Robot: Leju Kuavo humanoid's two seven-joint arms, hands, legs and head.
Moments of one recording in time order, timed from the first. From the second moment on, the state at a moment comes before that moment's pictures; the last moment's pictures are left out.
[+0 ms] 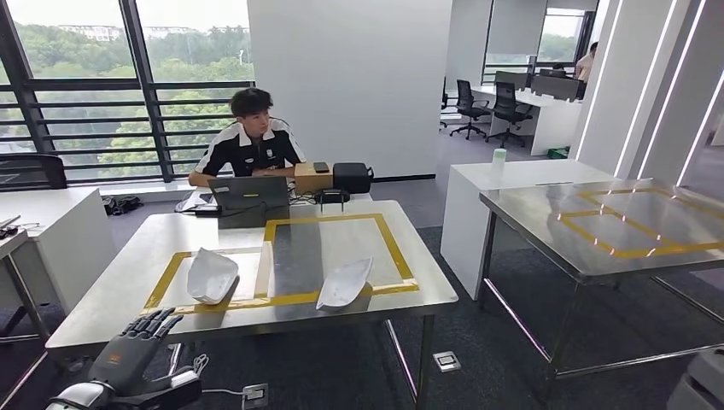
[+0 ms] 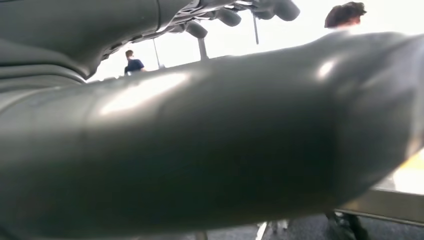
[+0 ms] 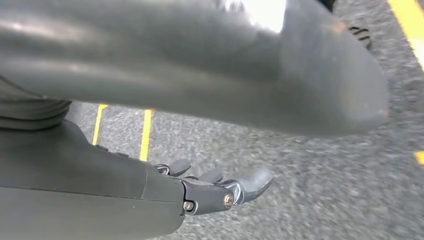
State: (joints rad) left arm -0.87 0.24 -0.25 -0.43 -1.20 0.24 -0.43; right arm -0.08 0.10 -1.20 -0.21 1.14 0.53 -0.09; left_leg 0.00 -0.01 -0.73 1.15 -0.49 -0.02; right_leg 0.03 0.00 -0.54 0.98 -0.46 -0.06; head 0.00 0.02
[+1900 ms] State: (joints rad) left arm -0.90 0.22 -0.25 -0.45 -1.18 0.21 -0.48; right arm -0.07 0.12 -1.21 -0.21 1.14 0.54 -0.10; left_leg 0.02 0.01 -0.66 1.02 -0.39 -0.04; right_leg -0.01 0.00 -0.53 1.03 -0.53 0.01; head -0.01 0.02
